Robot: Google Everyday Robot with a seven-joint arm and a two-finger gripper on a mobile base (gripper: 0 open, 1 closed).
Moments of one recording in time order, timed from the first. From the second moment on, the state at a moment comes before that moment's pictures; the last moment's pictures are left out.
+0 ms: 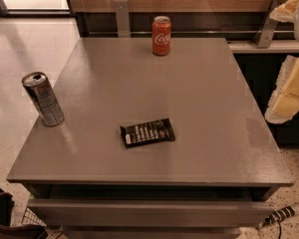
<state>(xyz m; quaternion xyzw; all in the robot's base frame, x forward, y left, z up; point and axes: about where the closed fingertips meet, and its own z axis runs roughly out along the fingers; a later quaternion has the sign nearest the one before) 0.433 -0.202 1.019 -0.60 0.77 -0.08 0.21</state>
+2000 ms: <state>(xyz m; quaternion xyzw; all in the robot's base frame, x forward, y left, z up) 0.647 -0.189 0.991 -0.35 0.76 0.12 0.54</state>
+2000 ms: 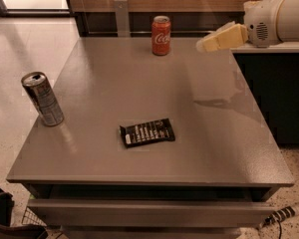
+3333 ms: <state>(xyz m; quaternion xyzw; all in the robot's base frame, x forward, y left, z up) 0.782 -0.131 0.962 -0.33 0.71 0.23 0.58</state>
